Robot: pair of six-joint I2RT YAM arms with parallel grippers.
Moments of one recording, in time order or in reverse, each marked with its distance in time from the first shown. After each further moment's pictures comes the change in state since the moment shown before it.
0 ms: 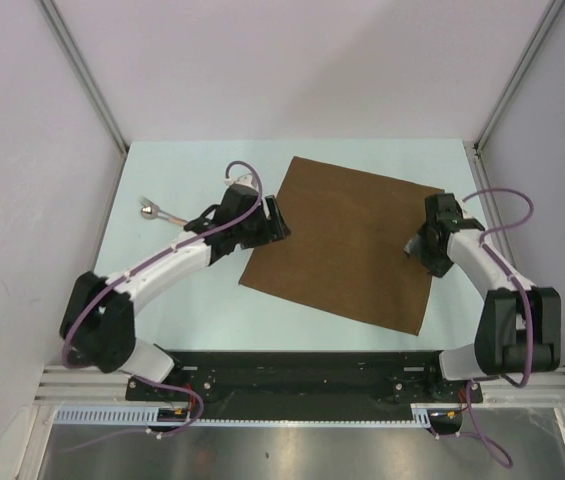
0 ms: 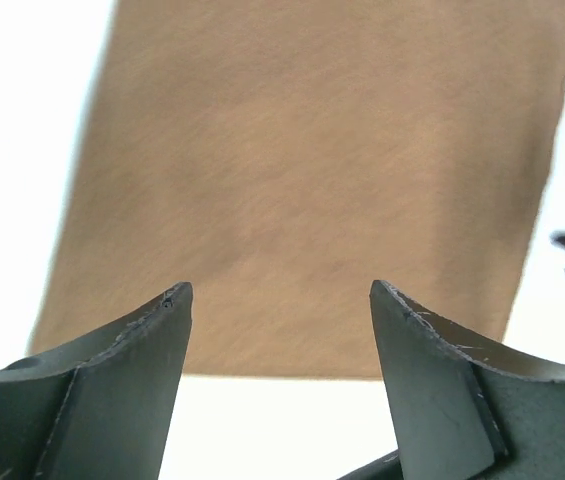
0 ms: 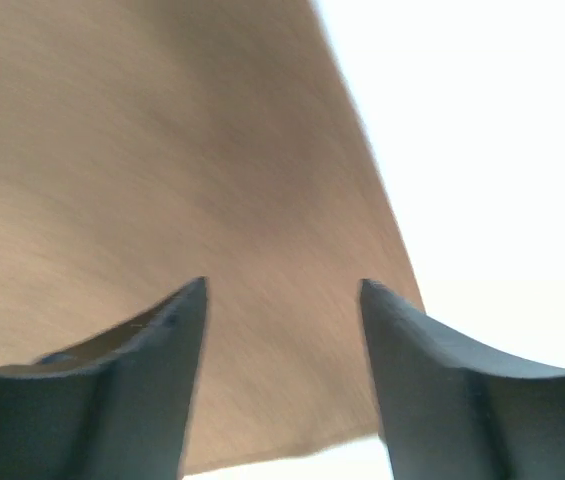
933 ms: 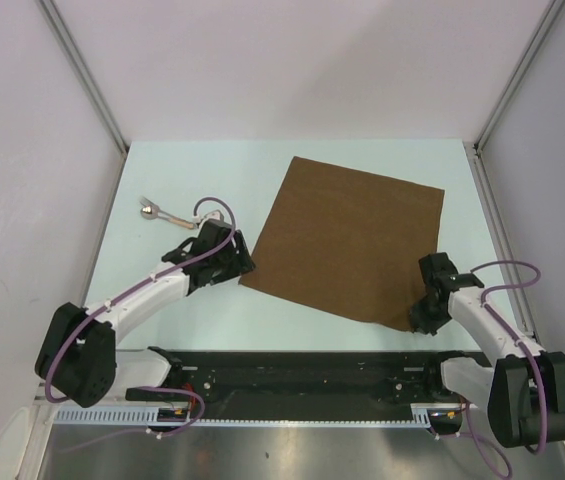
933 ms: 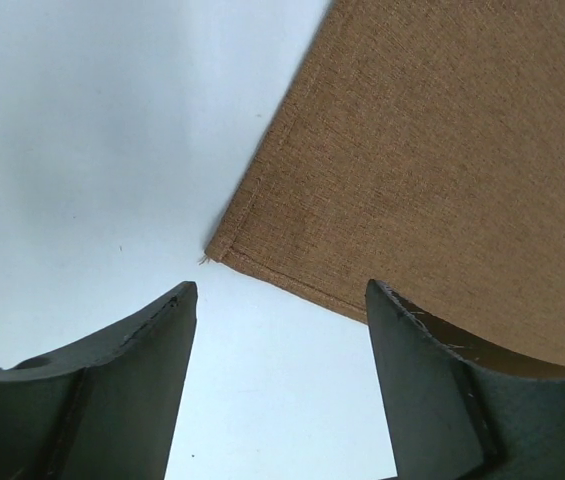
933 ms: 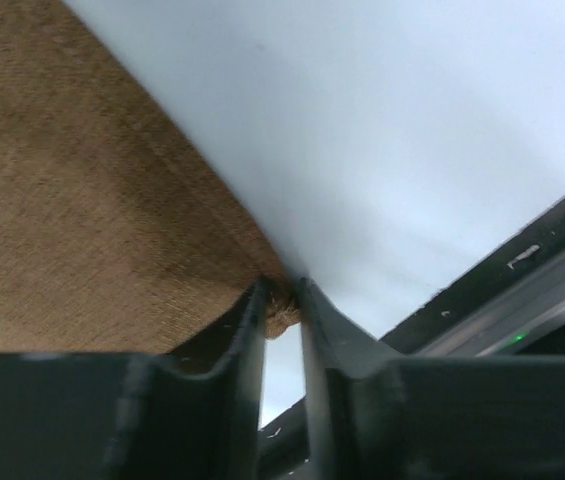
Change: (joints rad) left arm 0.077 -0.240 -0.344 -0.087 -0.121 -0.039; right arm 0.065 -0.389 -0.463 -0.200 -0.035 0.356
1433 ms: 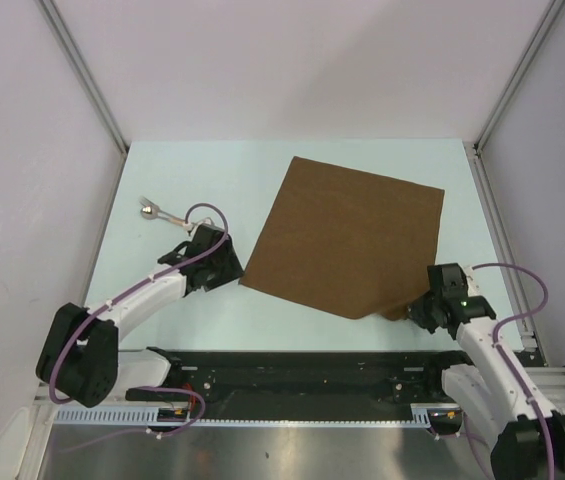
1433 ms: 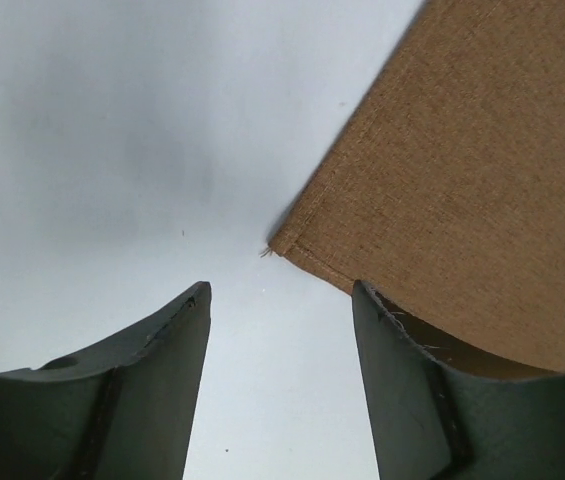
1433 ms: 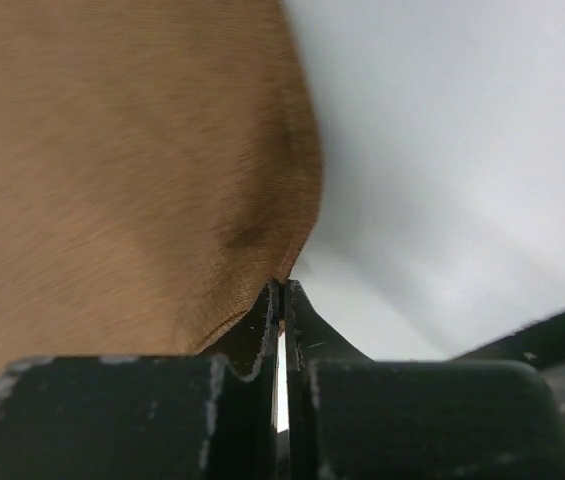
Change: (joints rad) left arm 0.063 0.000 -0.044 -0.027 0.005 -0.015; right arm 0.015 -0.241 -0.066 0.088 -0.072 -0.041
